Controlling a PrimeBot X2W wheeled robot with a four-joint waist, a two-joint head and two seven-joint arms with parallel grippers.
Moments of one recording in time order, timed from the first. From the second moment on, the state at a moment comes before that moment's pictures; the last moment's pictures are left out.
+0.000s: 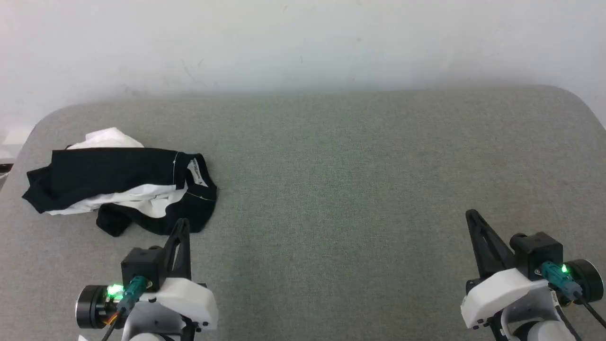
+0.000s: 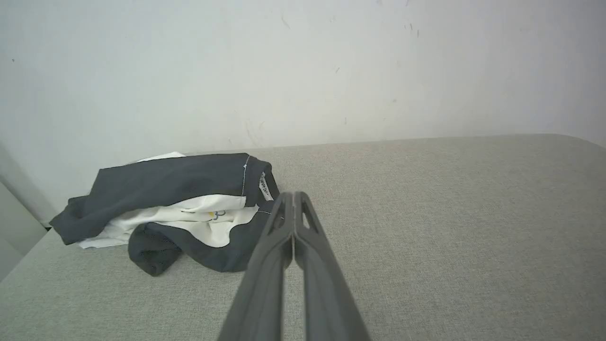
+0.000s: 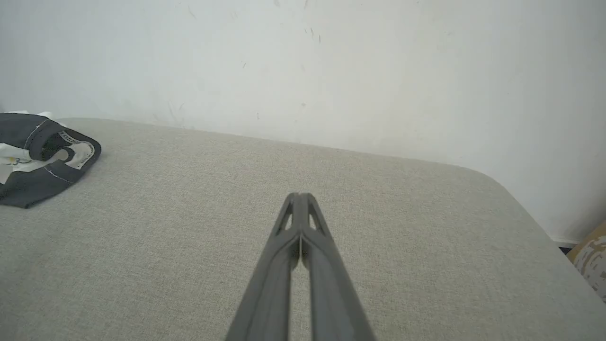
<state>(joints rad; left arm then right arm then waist) 0.01 0.05 0.00 0.00 -0.01 0.01 0.00 0.01 -0.05 0.00 0.00 0.01 0.13 0.00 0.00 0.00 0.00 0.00</state>
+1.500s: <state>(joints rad) 0.01 0.05 -0.01 0.00 -0.01 0.01 0.00 0.02 -0.05 0.00 0.01 0.01 0.13 0.00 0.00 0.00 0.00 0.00</state>
